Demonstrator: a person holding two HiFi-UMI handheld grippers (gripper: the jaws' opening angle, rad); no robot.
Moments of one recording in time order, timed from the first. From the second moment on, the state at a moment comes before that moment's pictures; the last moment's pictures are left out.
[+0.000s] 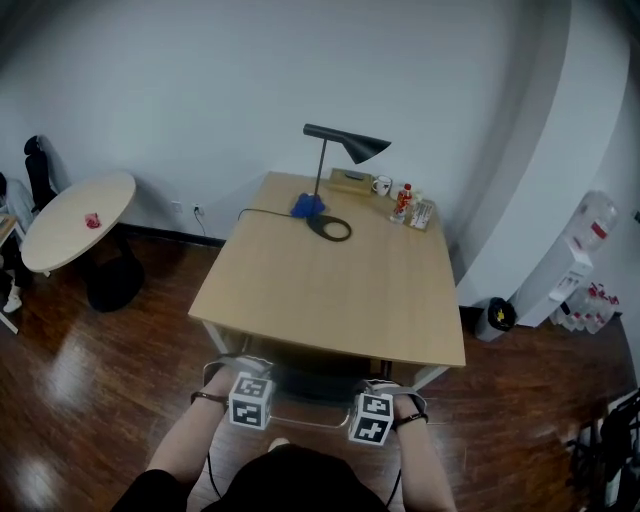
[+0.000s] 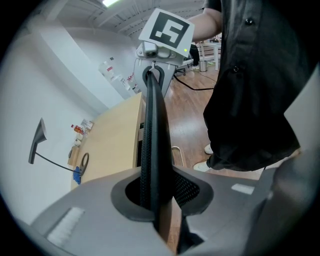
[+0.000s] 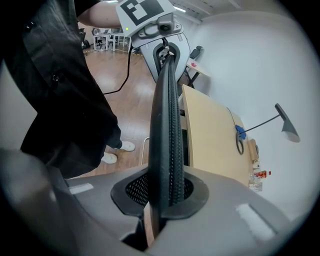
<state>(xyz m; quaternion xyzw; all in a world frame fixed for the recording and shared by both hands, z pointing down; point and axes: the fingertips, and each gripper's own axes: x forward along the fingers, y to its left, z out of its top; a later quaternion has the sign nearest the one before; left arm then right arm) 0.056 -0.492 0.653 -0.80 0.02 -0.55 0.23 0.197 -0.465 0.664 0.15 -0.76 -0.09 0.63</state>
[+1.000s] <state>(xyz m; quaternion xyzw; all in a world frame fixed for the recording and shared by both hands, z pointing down) 0.040 -0.364 0.652 -0.80 0.02 -0.56 0.21 0.182 -0.337 0.663 0.14 -0.76 -0.07 0.63</state>
